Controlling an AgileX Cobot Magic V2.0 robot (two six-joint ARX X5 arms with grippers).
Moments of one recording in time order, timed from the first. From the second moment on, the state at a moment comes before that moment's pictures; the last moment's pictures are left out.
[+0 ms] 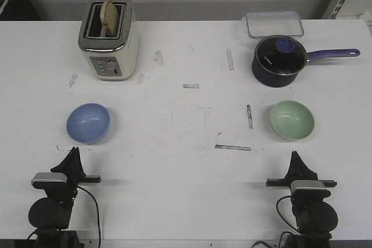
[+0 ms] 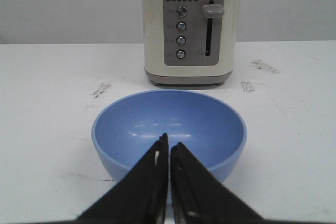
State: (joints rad) left arm 0.01 0.01 0.03 0.09 0.00 0.01; right arm 0.00 0.00 0.01 -0.05 0.00 0.00
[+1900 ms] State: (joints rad) left arm 0.01 0.01 0.03 0.09 0.00 0.01; right arm 0.00 0.57 0.84 -0.21 0.04 -0.02
